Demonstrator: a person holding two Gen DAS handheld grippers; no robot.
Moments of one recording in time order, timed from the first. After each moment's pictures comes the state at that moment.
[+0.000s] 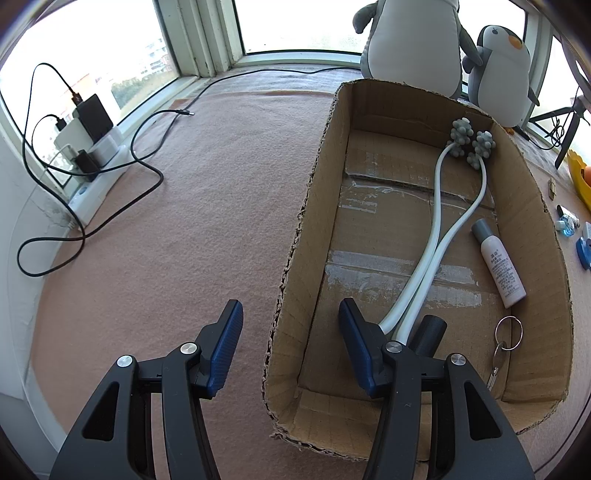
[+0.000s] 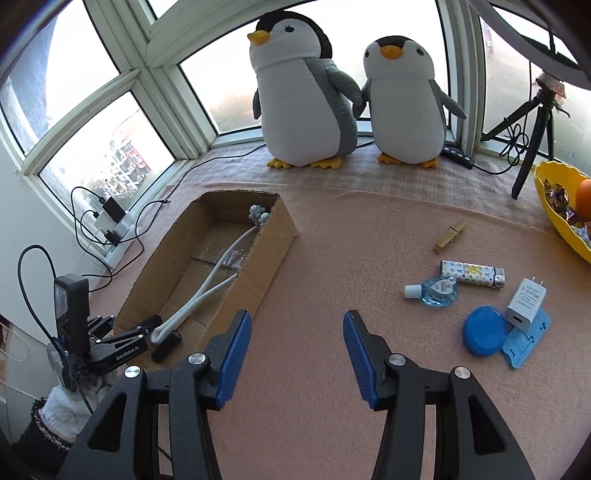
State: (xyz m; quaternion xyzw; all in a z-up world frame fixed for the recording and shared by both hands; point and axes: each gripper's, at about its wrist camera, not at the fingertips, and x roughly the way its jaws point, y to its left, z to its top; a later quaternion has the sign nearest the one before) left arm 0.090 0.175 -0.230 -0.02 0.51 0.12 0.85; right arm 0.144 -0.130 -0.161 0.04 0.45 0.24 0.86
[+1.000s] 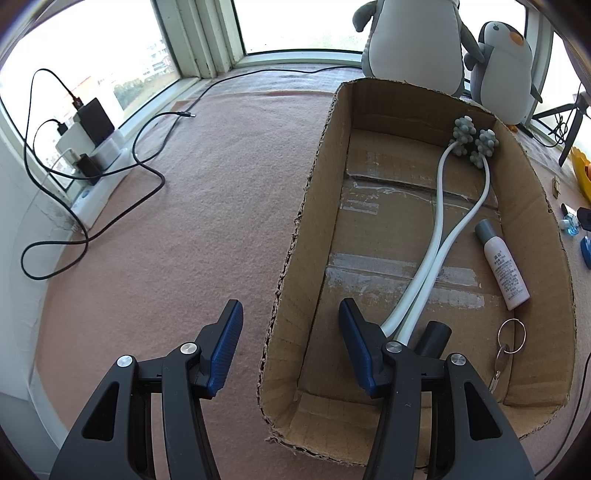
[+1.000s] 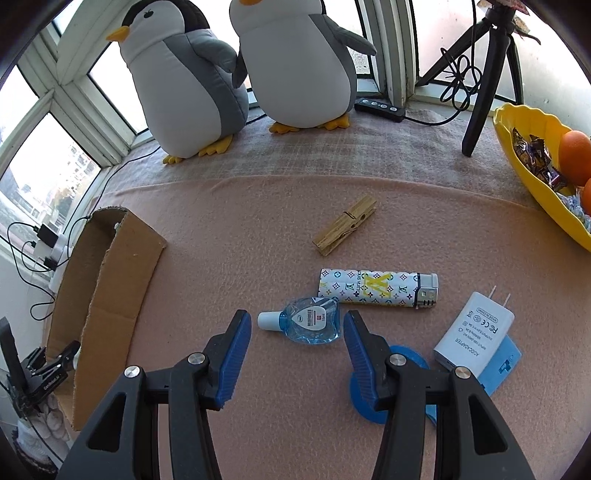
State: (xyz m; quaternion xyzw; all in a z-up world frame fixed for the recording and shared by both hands) left arm 0.091 0.176 -0.229 -0.02 0.51 0.13 0.85; right arm 0.237 -0.200 -0.223 0.06 0.52 0.17 0.84
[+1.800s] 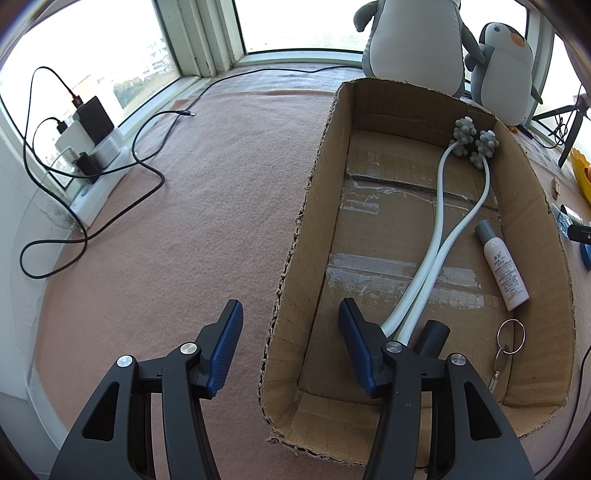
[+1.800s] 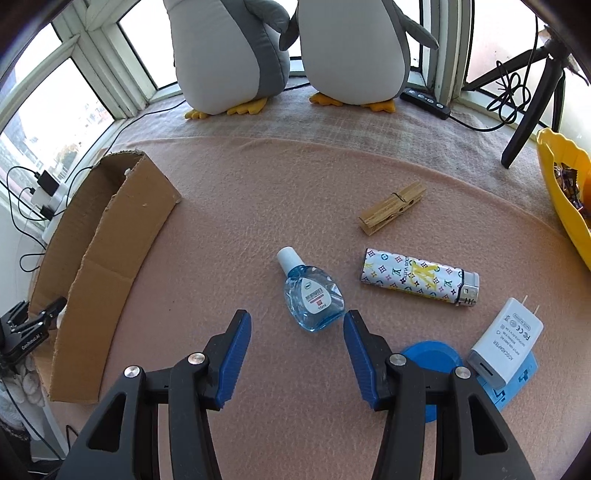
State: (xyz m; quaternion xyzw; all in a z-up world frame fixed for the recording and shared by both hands) left arm 0.092 0.177 -0.230 -0.02 0.51 0.13 0.85; right arm 0.230 -0.167 -0.231 -0.02 0.53 0.20 0.82
